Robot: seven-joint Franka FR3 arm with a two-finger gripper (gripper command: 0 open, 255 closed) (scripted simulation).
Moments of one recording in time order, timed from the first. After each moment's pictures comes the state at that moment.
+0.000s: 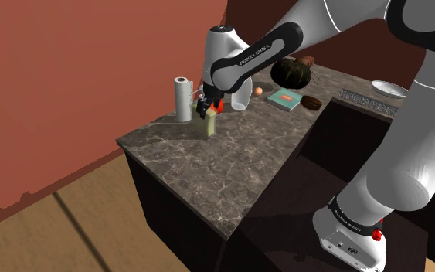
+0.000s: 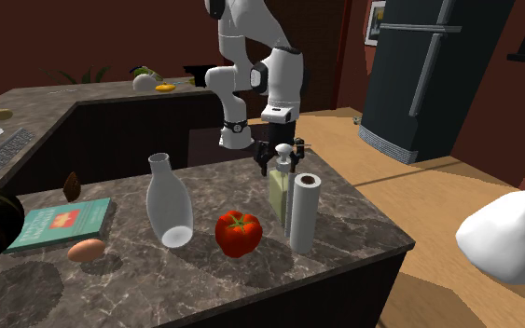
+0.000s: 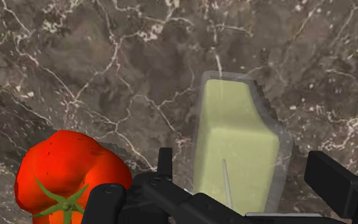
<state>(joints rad) 0.00 0.19 0.12 -2.13 -0.20 2.45 0.09</state>
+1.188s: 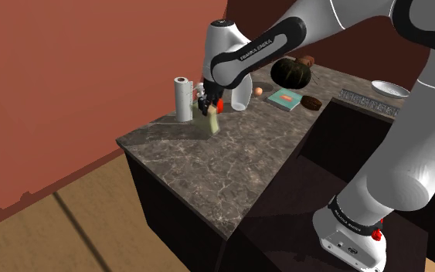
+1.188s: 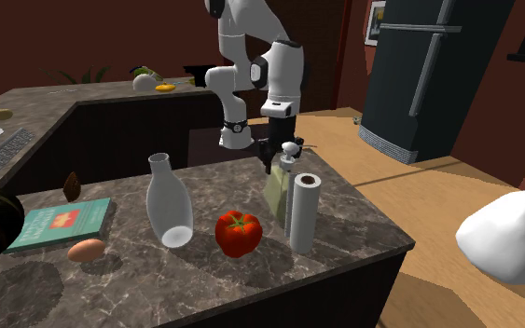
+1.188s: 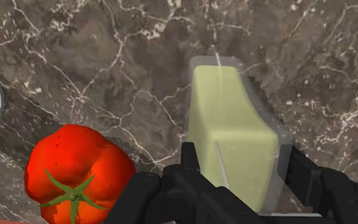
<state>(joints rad) -0.01 0.17 0.12 -2.11 -0.19 2.42 0.08</state>
